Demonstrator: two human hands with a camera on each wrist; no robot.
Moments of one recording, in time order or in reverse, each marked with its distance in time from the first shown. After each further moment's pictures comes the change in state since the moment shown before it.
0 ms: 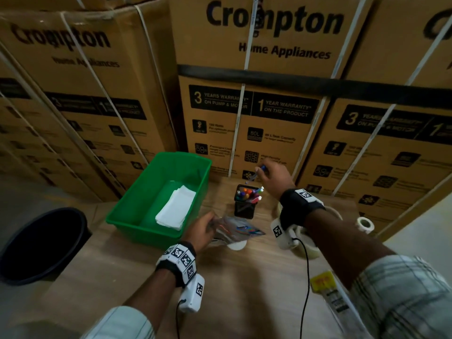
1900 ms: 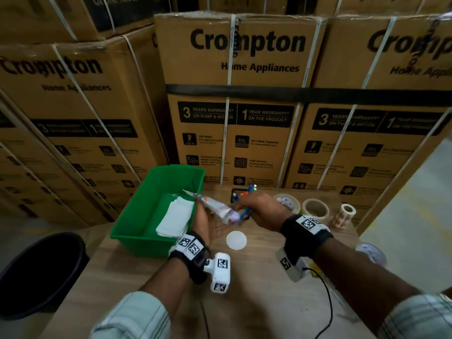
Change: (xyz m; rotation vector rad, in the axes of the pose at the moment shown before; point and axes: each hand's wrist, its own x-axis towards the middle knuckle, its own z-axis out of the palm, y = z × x) left_hand 0.004 0.044 -0.014 -1.262 -0.041 -0.410; right_hand -0.098 -0.051 -0.006 -0.008 -0.215 -0.413
